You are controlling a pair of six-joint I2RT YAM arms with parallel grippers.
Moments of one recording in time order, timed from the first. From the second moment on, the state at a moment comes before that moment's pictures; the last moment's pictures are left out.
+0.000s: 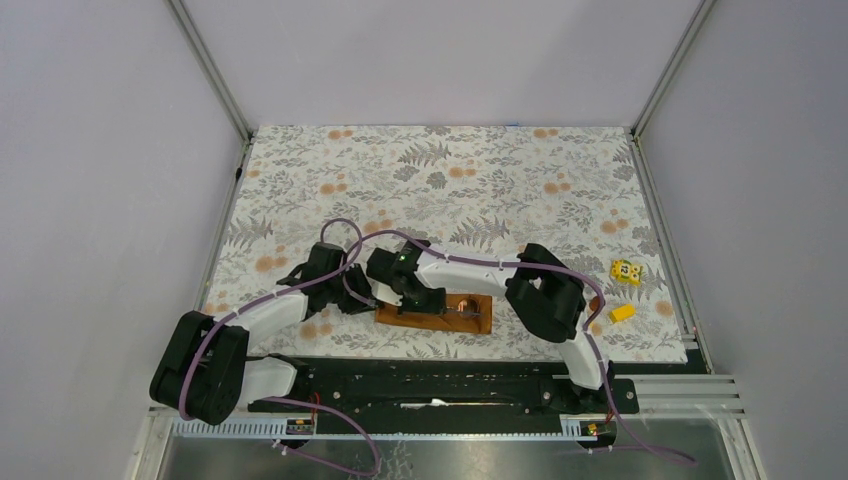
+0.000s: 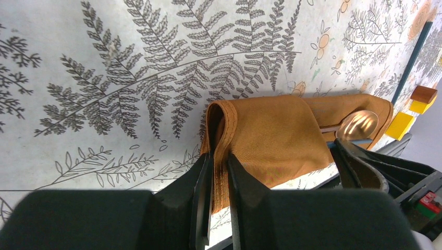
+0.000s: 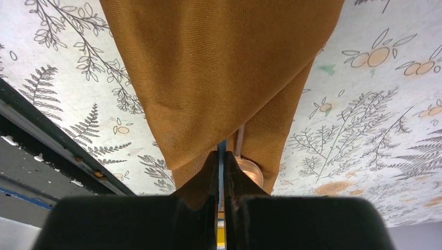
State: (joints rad) left arm -0.35 1.23 0.41 -0.14 0.38 -0.73; right arm 1.11 2.09 1.58 -1.08 0.11 -0.36
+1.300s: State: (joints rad) left arm -0.32 1.07 0.35 -0.18 0.35 -0.75; right arm 1.12 2.09 1.58 -1.01 0.03 -0.35
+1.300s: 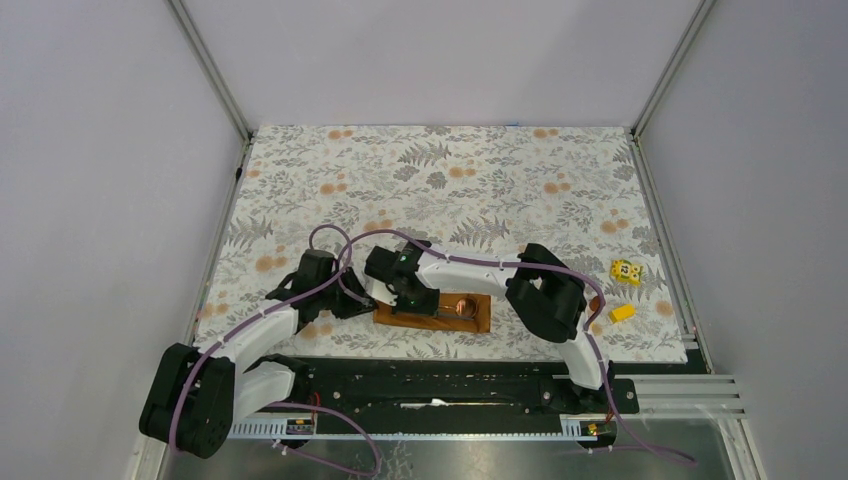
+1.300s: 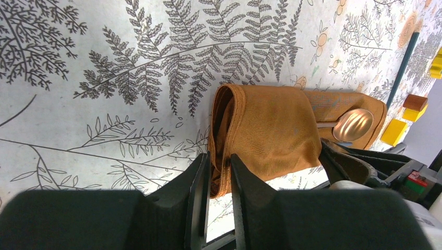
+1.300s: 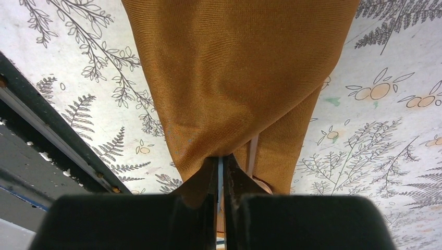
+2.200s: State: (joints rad) left arm -0.32 1.04 0.35 -0.16 0.37 -0.75; right arm 0.49 1.56 1.11 -0.83 0.15 -0.01
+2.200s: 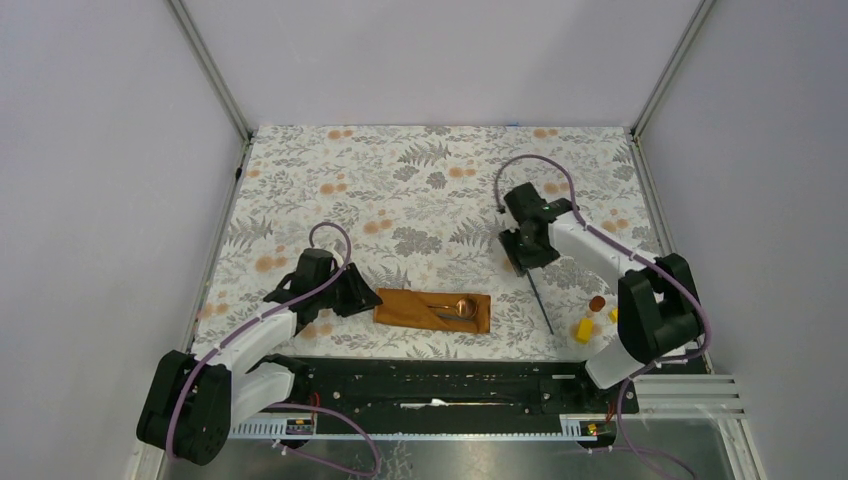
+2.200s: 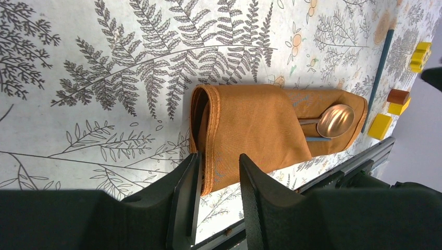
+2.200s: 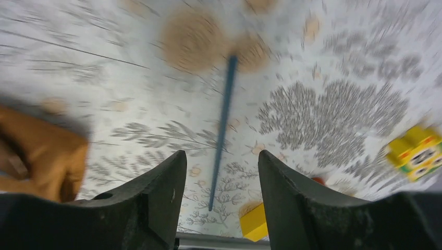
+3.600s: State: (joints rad) left arm -0.32 1.06 0.37 -0.16 0.38 -0.73; right arm 0.83 1.65 1.25 -0.98 -0.07 -0.07
